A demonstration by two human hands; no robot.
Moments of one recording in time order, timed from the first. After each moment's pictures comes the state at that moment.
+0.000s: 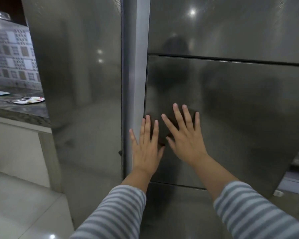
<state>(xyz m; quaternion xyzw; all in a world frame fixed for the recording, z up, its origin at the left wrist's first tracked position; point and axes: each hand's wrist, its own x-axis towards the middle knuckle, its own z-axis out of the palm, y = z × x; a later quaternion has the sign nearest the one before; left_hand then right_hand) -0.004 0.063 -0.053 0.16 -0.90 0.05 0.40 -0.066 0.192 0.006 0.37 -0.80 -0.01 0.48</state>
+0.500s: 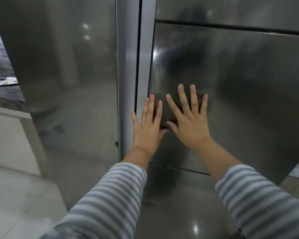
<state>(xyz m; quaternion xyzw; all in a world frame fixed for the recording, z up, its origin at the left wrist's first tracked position) -0.047 0.025 -0.051 0.12 -0.92 0.06 0.36 -0.100 0.162 -0.004 0.34 -0.83 -0.03 0.44</state>
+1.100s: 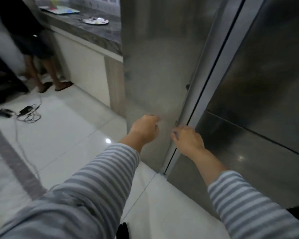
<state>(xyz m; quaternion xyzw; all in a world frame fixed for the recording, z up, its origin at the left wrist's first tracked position) 0.185 -0.043 -0.161 0.30 -0.93 -0.21 0.09 0.073 0.085 -0.171 0.46 -0.88 0.07 -0.07</state>
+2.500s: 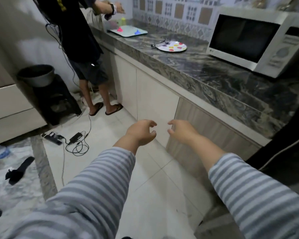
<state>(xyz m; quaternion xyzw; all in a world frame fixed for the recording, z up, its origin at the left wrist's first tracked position) 0.253 -0.731 -0.163 0.43 -0.87 -0.23 0.08 0.087 -0.663 -0.165 0.54 -0.81 0.12 -0.18</state>
